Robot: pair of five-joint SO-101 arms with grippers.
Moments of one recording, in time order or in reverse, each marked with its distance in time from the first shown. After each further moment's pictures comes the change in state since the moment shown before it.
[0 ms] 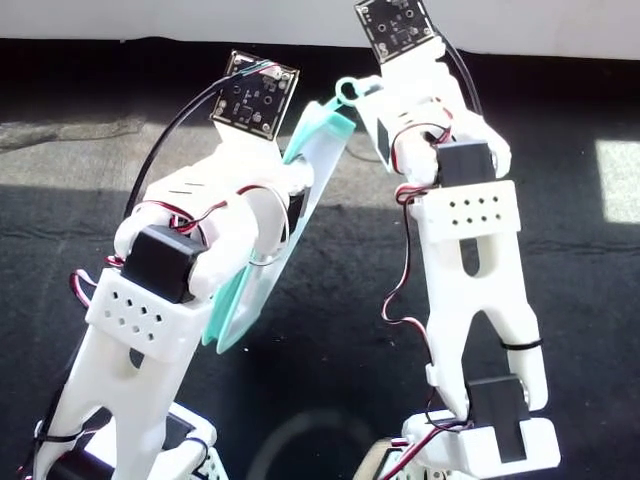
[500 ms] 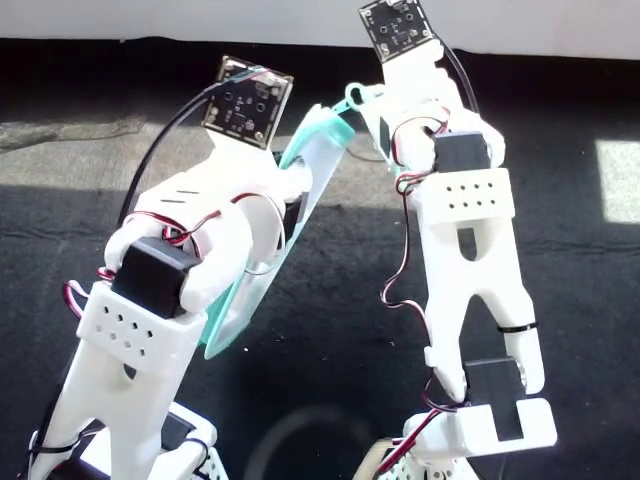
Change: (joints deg) left arm 0.0 -3.3 0.2 0.3 0.1; right arm 1.8 6.0 -0.2 -0.4 0.0
